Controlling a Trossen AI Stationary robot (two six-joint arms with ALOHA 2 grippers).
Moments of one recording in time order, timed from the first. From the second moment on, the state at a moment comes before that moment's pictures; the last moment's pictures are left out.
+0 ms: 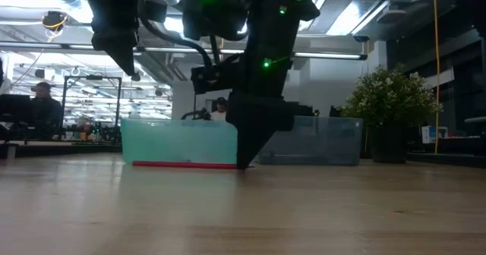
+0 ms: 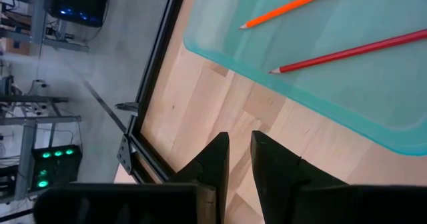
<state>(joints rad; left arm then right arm) -0.18 1.44 1.12 -1.34 -0.74 -0.64 0.18 2.27 1.72 -0.82 0.30 0.13</state>
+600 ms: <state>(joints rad) -0.18 1.44 1.12 -1.34 -0.74 -0.64 0.20 2.27 1.77 -0.93 0.40 0.13</state>
